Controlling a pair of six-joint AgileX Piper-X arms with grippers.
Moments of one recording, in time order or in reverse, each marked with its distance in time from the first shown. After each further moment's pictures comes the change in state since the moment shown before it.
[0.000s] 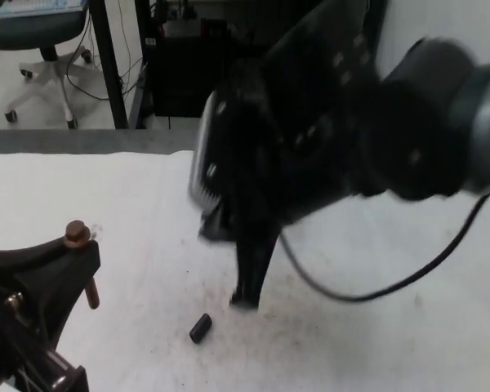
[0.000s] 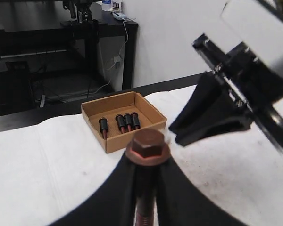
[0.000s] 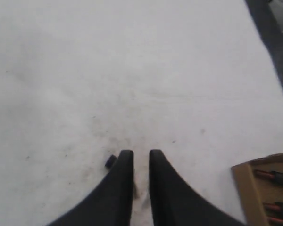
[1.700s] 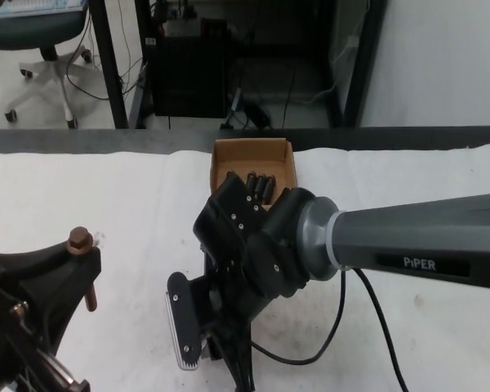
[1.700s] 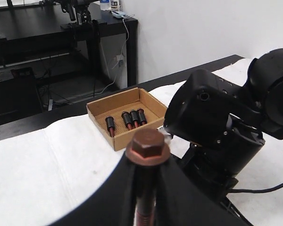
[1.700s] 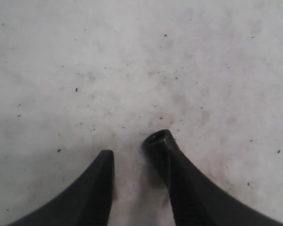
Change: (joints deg) left arm 0.0 0.0 0.5 0.5 0.0 5.2; right arm 2.5 22.8 -0.8 -5.1 4.6 -24.7
